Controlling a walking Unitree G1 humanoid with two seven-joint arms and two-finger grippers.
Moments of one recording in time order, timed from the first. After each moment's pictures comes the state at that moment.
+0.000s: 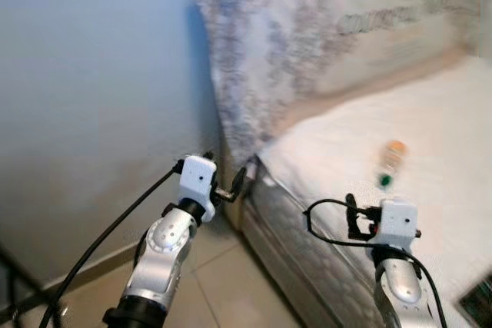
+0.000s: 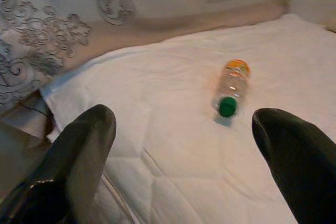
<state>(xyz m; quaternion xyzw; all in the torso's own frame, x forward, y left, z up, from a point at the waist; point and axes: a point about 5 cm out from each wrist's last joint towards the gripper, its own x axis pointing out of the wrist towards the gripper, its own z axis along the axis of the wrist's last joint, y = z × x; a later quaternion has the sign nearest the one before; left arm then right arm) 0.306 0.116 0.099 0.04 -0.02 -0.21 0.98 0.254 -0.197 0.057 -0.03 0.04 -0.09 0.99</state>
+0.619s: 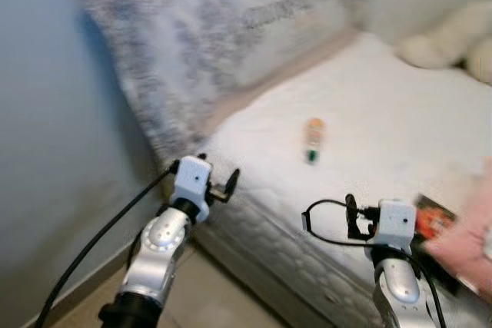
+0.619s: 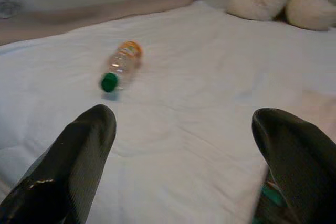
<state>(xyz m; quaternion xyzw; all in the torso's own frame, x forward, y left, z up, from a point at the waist) 0.311 0.125 0.098 0.04 -0.02 -0.19 0.98 0.258 -0.195 0.058 -0.03 0.04 -0.09 0.99</state>
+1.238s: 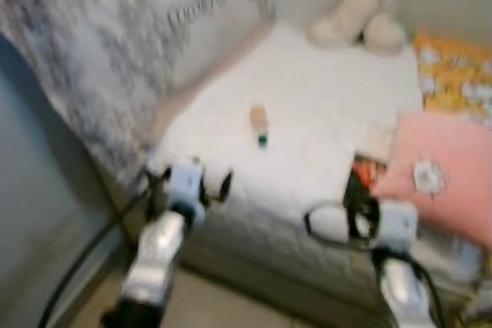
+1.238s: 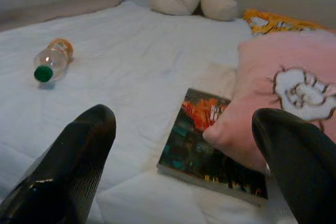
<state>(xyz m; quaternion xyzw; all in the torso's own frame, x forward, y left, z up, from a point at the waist) 0.309 0.124 0.088 0.01 0.00 -0.16 0.99 0.252 -0.201 0.056 -0.04 0.03 -0.09 1.00</state>
